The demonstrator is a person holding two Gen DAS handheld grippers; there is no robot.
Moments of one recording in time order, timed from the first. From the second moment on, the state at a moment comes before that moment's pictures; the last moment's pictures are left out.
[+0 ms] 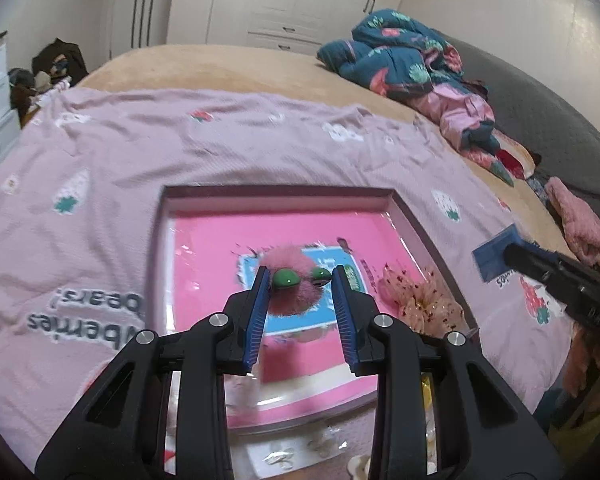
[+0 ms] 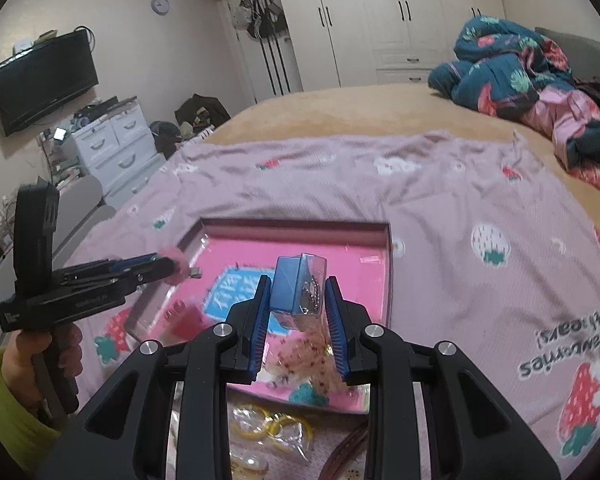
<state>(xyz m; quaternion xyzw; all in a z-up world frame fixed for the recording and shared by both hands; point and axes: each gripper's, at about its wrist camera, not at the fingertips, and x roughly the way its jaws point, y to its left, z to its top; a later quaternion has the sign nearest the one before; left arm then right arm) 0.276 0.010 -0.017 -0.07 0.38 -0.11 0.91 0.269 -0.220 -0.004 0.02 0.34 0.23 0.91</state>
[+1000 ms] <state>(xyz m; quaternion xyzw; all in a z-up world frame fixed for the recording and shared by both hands) 0.262 -0.013 -0.052 -0.04 0.43 -0.11 0.89 0.265 -0.217 -0.055 -0.02 0.36 0.15 0.92</state>
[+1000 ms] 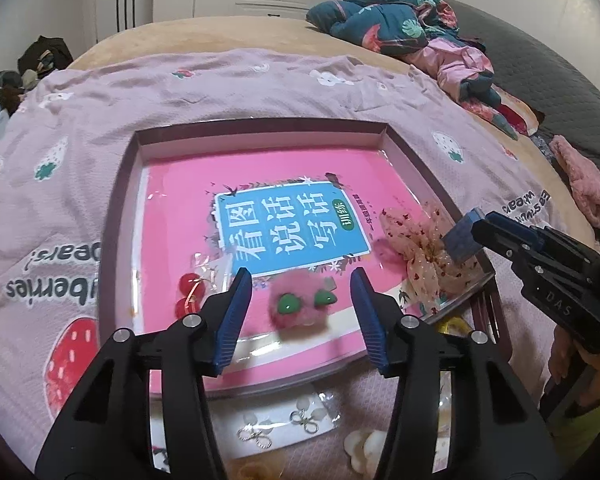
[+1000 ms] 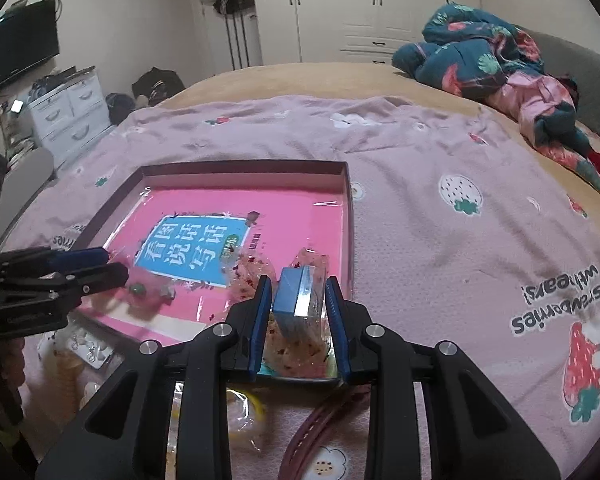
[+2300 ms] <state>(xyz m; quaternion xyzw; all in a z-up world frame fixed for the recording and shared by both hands) 0.139 0.043 0.060 -0.08 0.30 -0.04 0.95 0.149 -0.264 0.068 0.04 0.22 0.19 0.95</state>
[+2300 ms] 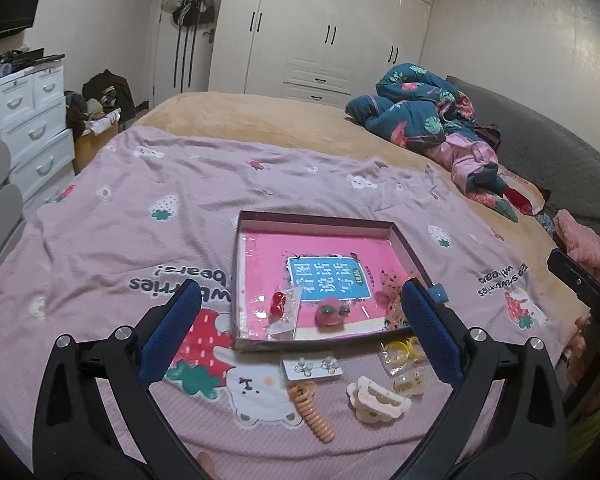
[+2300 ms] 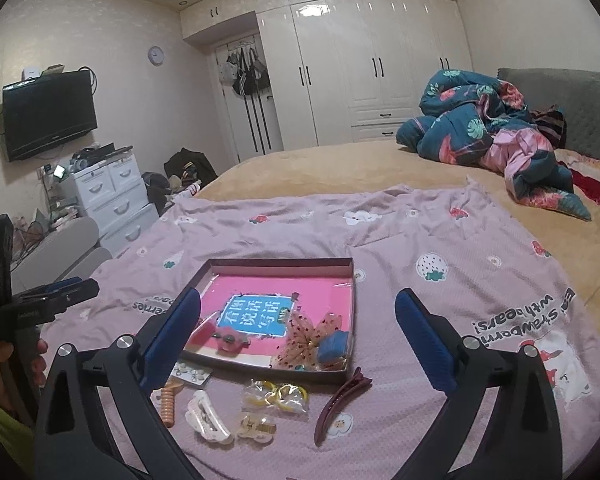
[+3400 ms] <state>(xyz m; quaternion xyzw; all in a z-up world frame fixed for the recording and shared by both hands) 0.080 0.020 0.032 -0.03 0.32 -0.04 0.95 0.095 -0.246 0.027 -0.02 0.28 0.22 0.94</state>
